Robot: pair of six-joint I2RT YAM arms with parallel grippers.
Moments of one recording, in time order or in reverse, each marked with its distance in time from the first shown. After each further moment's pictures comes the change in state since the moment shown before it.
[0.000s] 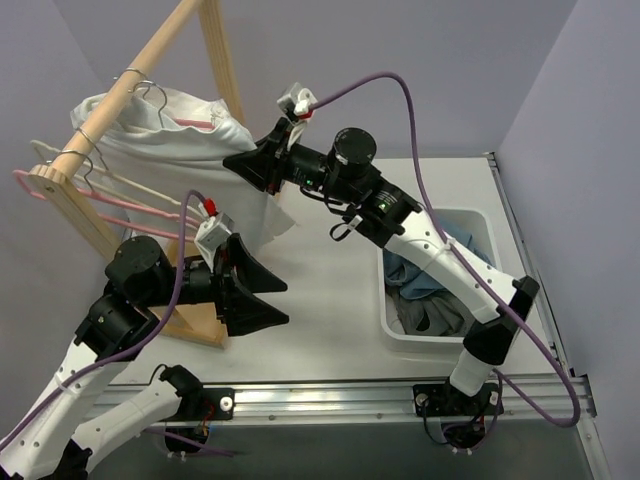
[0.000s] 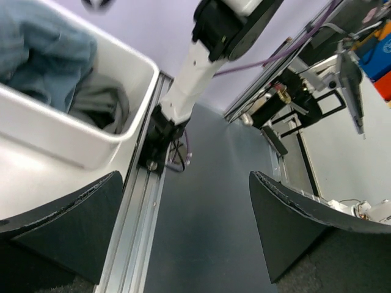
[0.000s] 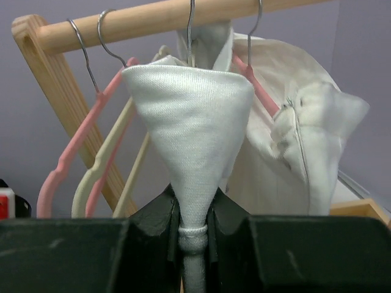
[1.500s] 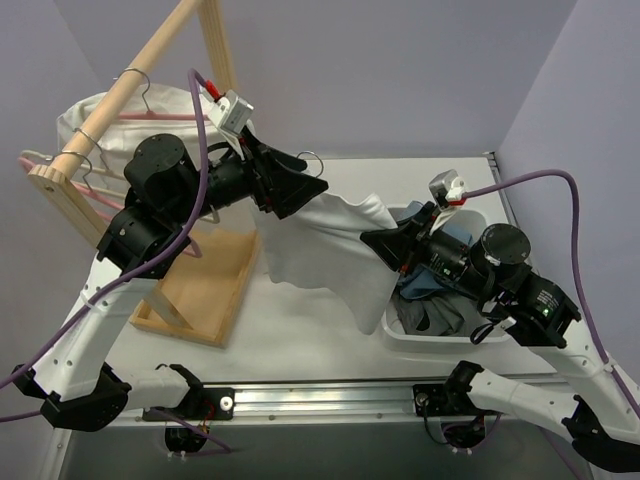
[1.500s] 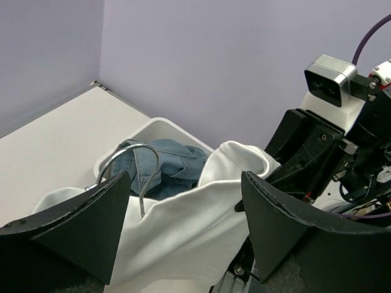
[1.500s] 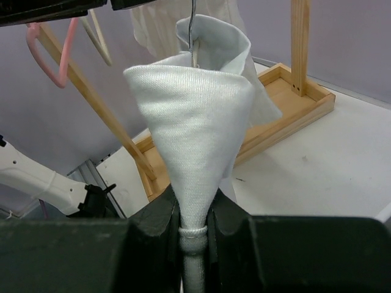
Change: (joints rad) left arm -0.014 0.523 0.691 -0.032 -0.394 0.128; right arm -0.053 -0.869 -0.661 -0.457 0.285 0.047
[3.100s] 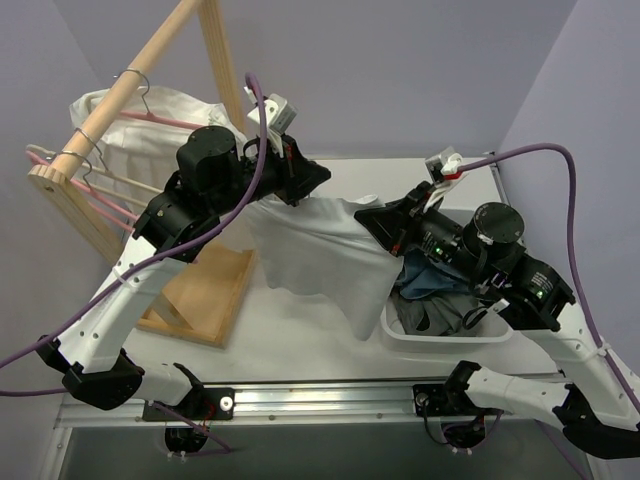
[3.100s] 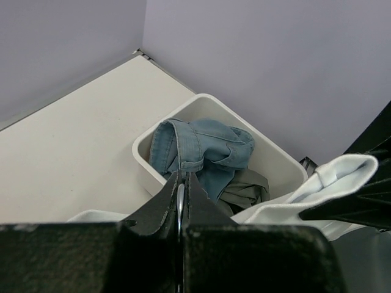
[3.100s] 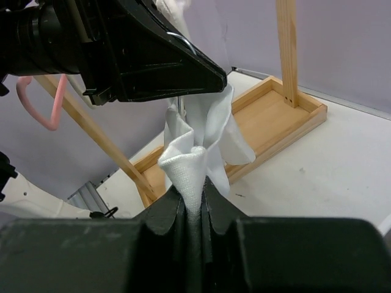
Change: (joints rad) left arm -0.060 0.127 0.055 -0.093 -0.184 0.135; right arm -0.005 0.113 0.138 -0.017 0.049 0.034
